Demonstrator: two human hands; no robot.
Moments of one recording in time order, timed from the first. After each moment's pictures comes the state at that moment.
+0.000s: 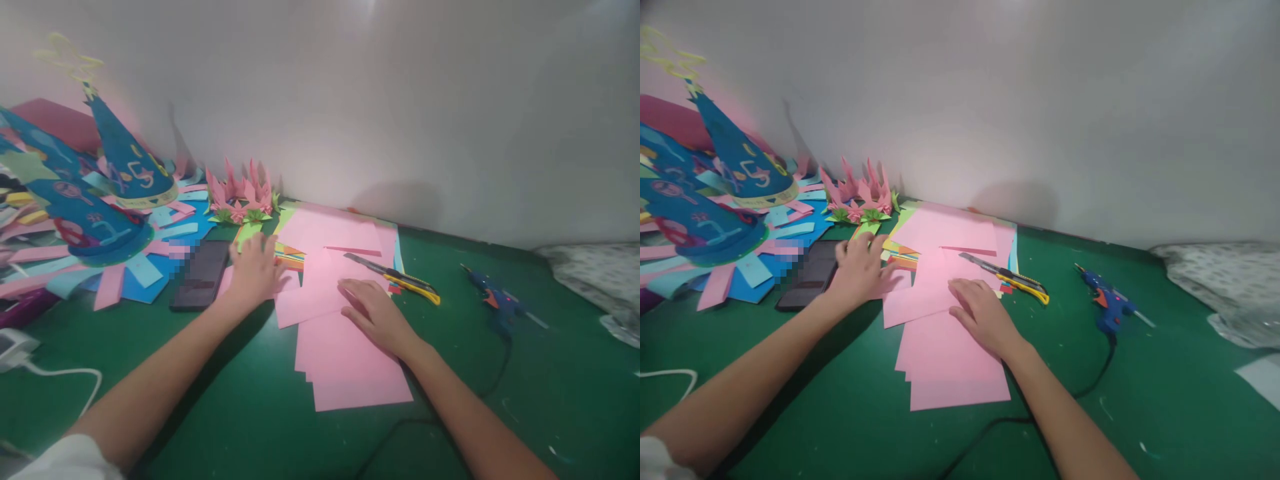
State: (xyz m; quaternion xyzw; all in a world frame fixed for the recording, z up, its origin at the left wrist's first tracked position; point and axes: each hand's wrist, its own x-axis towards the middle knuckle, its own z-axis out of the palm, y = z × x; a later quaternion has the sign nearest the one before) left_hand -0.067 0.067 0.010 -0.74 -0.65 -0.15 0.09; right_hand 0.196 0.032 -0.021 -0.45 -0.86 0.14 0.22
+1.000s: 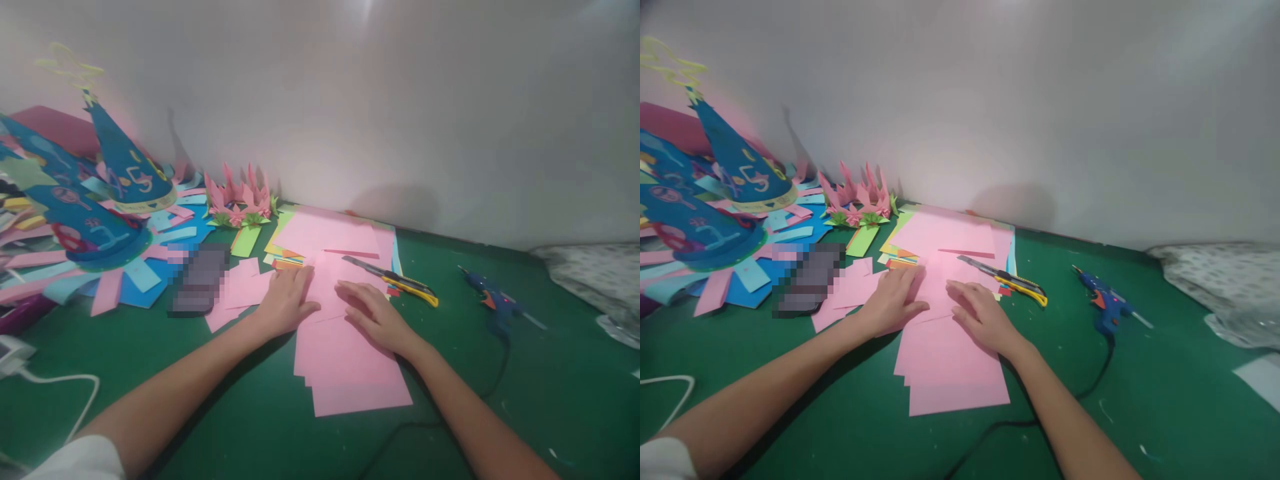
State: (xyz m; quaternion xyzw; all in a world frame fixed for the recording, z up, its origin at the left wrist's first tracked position) left_hand -0.034 0.050 -0.016 -0.84 -0.50 -0.18 -0.10; right_hand 0.201 0.034 -0.023 -0.43 -0.84 0.21 0.26
